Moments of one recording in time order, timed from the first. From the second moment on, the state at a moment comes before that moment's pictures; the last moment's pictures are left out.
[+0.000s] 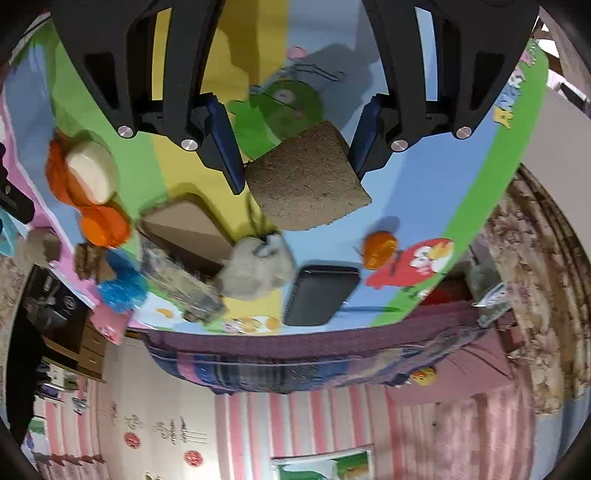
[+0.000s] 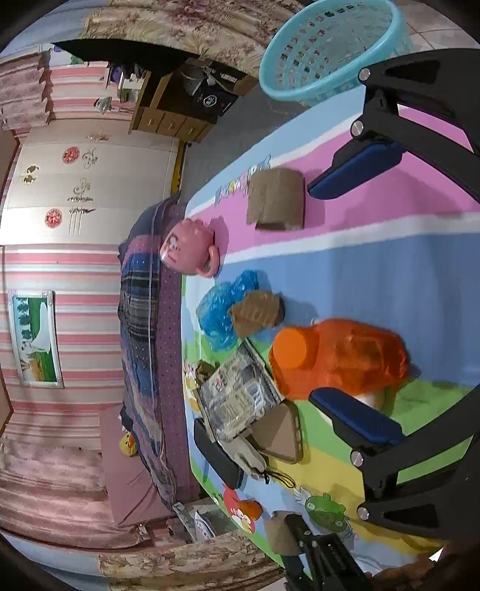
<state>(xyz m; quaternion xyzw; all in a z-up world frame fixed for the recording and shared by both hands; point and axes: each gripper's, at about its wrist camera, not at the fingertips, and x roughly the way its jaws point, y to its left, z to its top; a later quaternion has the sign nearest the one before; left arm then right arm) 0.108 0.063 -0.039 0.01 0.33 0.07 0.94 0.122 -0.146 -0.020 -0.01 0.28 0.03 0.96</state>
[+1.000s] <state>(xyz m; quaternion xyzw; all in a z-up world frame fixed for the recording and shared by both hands) 0.117 0.068 -0.041 -0.01 0.34 0.07 0.94 0.177 -0.122 -0.026 -0.01 0.34 0.09 0.94</state>
